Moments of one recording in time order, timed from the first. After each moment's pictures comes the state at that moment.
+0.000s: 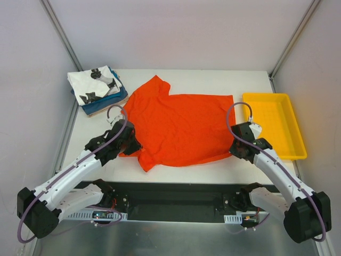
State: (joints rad) left arm -0.65 0.89 0.73 -0.73 -0.14 -1.02; right arm 0.37 0.98 0.63 -0.76 0.34 0.79
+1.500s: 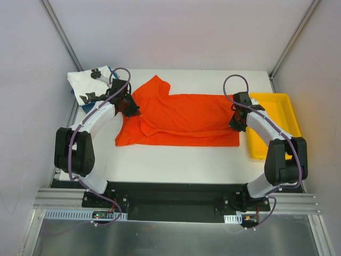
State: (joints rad) left arm -0.21 1.60 1.21 -0.52 0.13 -0.74; right arm 0.17 1.54 1.06 -0.67 0.28 0.60
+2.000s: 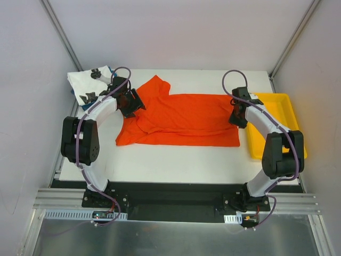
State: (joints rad) left arm -0.18 1.77 1.30 -0.52 0.18 -0.72; right arm 0.16 1.64 1.17 -0.69 0.33 0.57
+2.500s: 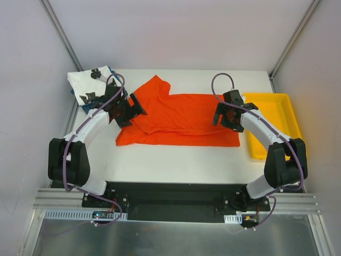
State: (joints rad) left arm -0.17 1.52 1.10 -0.51 0.26 -0.72; right arm 0.27 1.54 1.13 -0.70 0.22 0.51
